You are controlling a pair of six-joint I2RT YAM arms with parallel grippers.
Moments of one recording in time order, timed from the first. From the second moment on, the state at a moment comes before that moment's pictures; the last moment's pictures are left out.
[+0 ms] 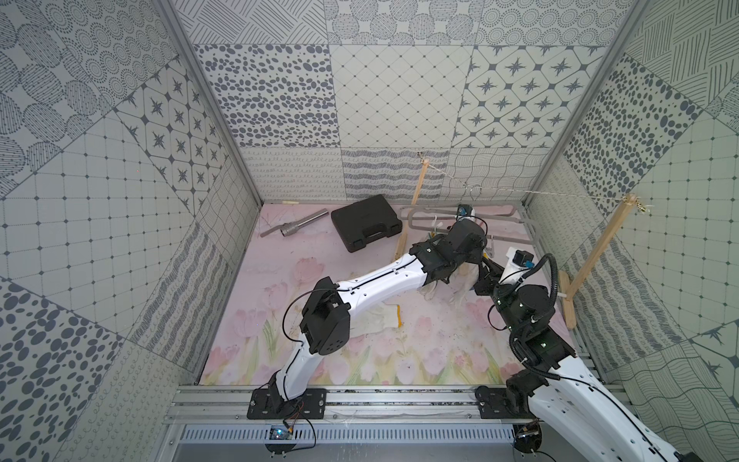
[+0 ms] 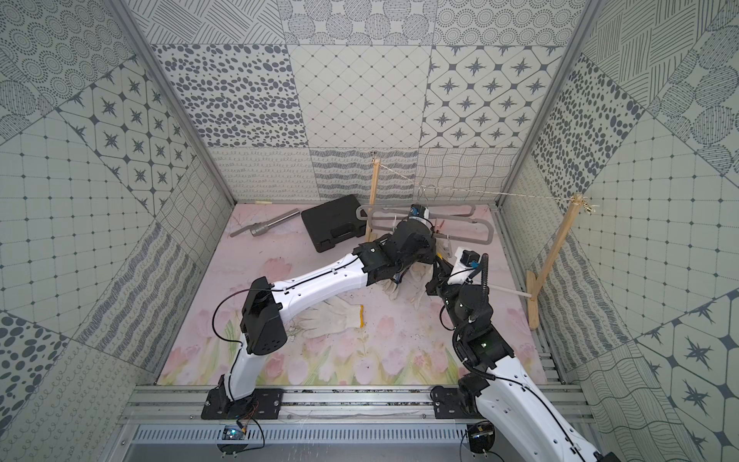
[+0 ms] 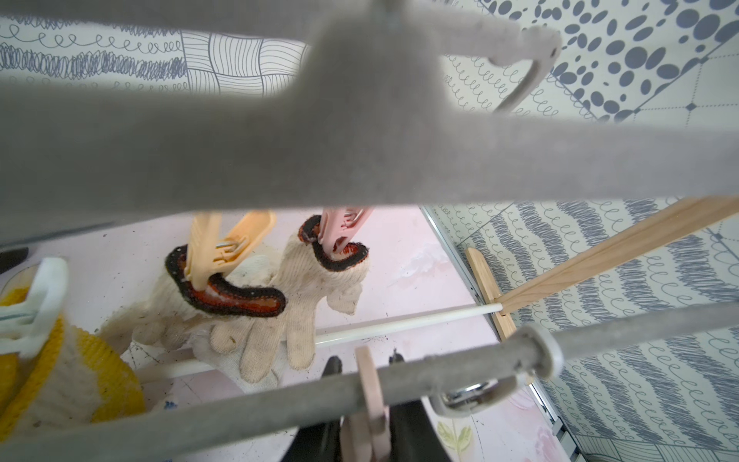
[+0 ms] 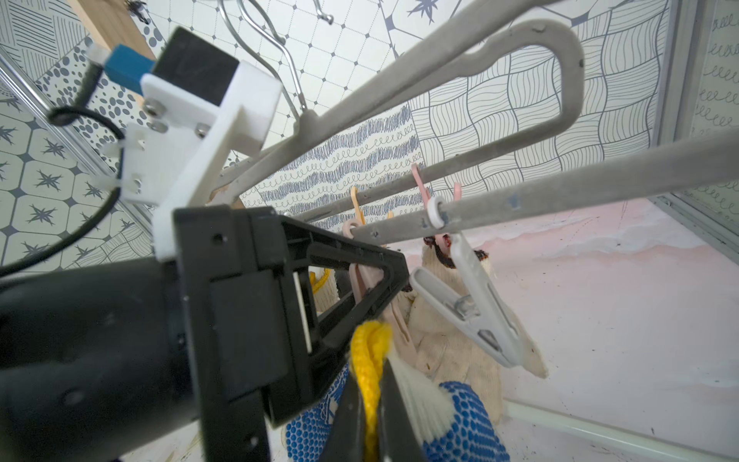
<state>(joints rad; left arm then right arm) -1.06 2.12 2.03 -0.37 -0.27 -0.57 0.44 0.62 0.43 0.16 0.21 0.39</state>
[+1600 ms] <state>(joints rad) -1.06 2.10 2.00 -0.37 -0.22 -0.56 0.29 0.63 0.35 0.08 -0.05 0.39</state>
